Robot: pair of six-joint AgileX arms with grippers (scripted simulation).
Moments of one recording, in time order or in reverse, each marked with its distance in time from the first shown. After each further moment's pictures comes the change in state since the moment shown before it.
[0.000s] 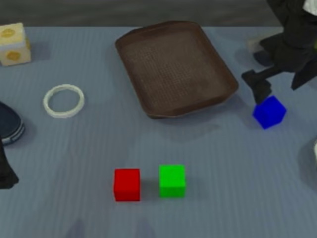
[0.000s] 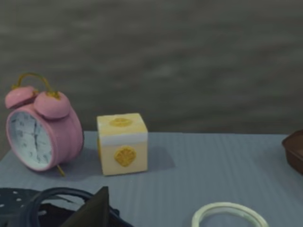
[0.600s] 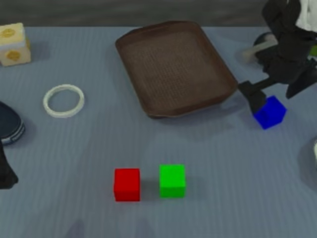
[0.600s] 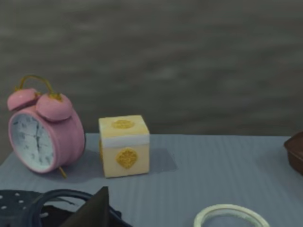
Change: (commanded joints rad) left arm 0.001 -0.001 -0.001 0.001 0.000 0.001; right arm -0.001 0.037 -0.081 0.120 0.000 0.000
